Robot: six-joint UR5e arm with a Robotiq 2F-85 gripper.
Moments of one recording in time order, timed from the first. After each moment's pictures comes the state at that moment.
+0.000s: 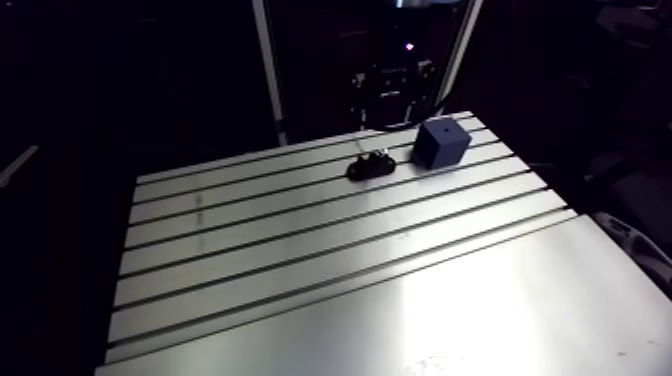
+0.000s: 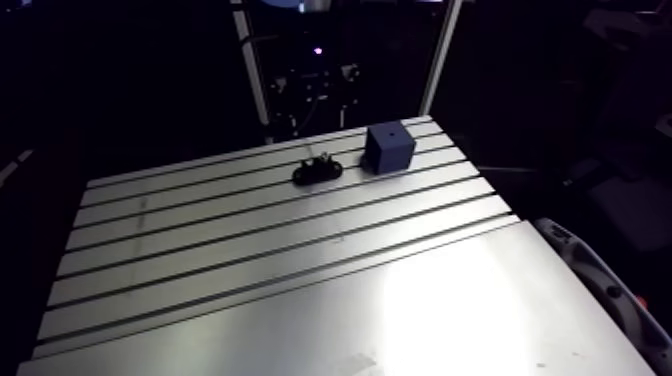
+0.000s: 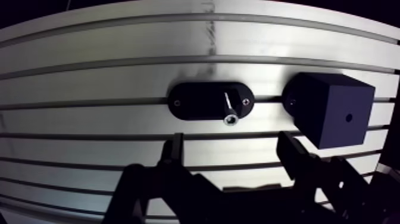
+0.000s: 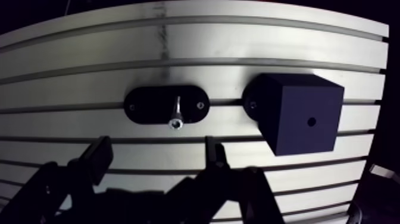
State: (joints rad) arm -0.32 -1.16 1.67 -2.10 -1.57 -1.88
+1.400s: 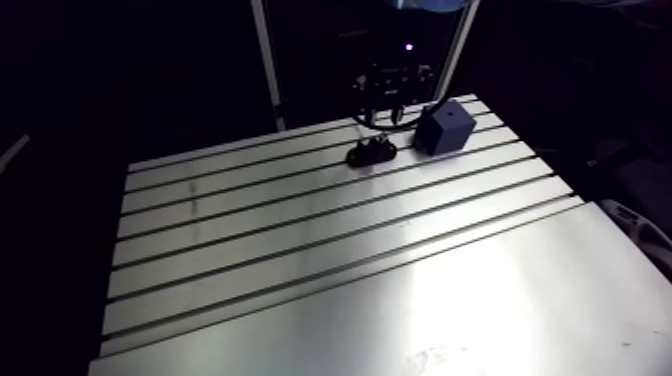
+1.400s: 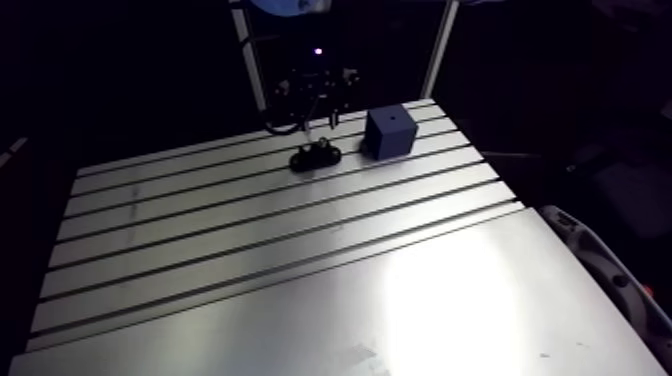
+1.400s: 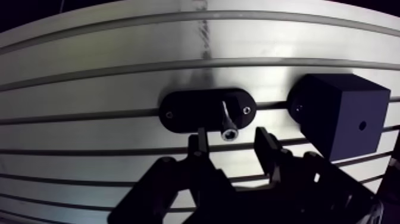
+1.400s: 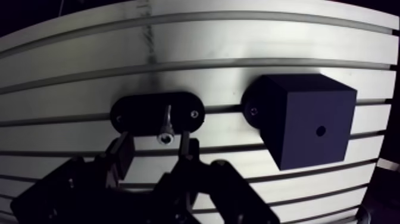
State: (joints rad) arm -0.33 -1.11 1.68 -2.15 -1.58 -1.85
